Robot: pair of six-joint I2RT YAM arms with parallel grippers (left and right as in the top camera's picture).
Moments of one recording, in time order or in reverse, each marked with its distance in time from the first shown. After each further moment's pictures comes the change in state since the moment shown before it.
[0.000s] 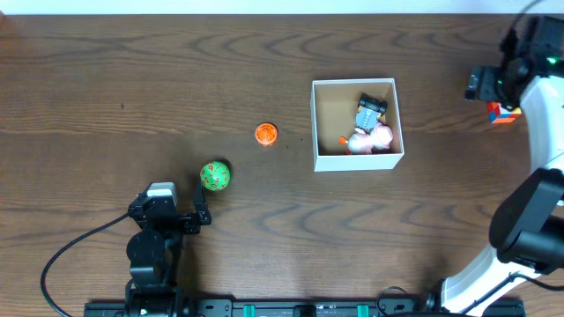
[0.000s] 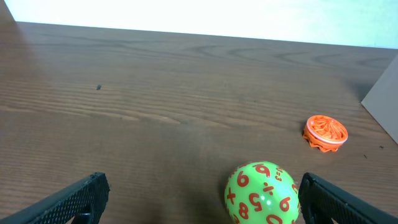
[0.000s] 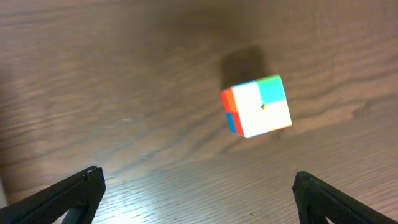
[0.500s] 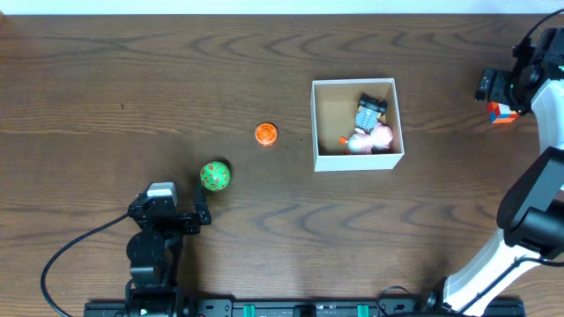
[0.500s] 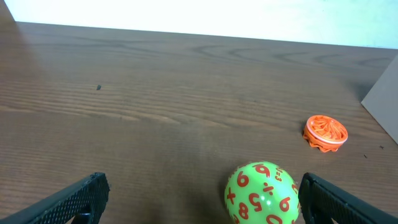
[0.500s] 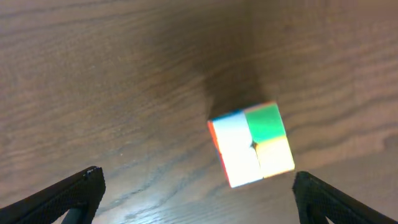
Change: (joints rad) left arm 0.000 0.000 0.000 0.000 0.000 0.000; right arm -0.084 0.116 0.000 0.152 -0.106 -0.060
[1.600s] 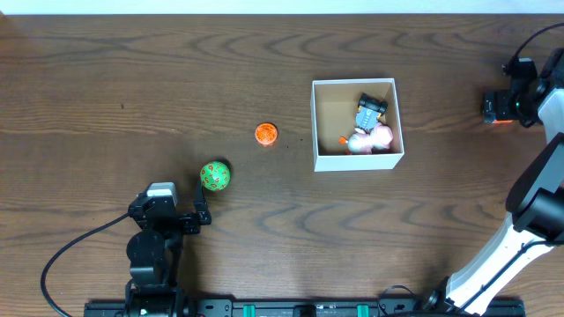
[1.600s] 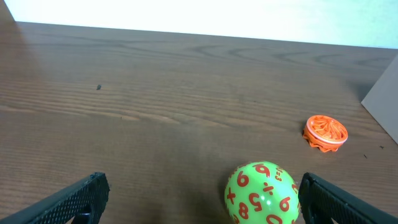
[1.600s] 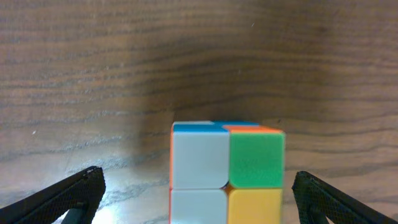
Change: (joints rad) left arm 0.000 0.000 0.000 0.000 0.000 0.000; right arm -0.090 0.137 0.000 0.088 -0.098 -0.370
